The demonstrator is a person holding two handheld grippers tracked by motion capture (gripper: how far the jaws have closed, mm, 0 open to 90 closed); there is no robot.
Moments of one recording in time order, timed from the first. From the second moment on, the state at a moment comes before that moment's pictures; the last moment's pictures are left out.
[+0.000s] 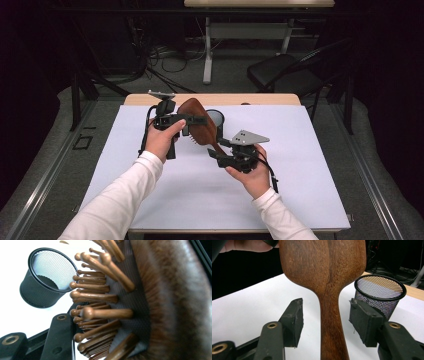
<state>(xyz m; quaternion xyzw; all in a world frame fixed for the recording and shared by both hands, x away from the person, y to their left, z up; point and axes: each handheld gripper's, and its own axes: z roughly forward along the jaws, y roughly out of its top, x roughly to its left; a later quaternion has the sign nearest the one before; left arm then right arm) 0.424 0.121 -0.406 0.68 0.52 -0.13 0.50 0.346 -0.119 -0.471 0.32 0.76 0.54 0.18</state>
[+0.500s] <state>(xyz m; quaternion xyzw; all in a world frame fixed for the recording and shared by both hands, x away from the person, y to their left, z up) 0.428 0.121 -0.409 0.67 0.53 -0.12 0.51 0.346 -0.125 -0.458 0.30 0.78 0.52 0.19</state>
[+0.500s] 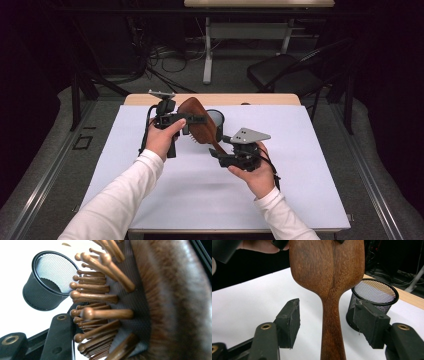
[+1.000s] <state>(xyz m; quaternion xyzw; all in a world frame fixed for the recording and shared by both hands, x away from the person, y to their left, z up) 0.431 0.119 -0.407 0.68 0.51 -0.11 0.52 0.349 -0.133 -0.452 0.30 0.78 0.52 0.17</state>
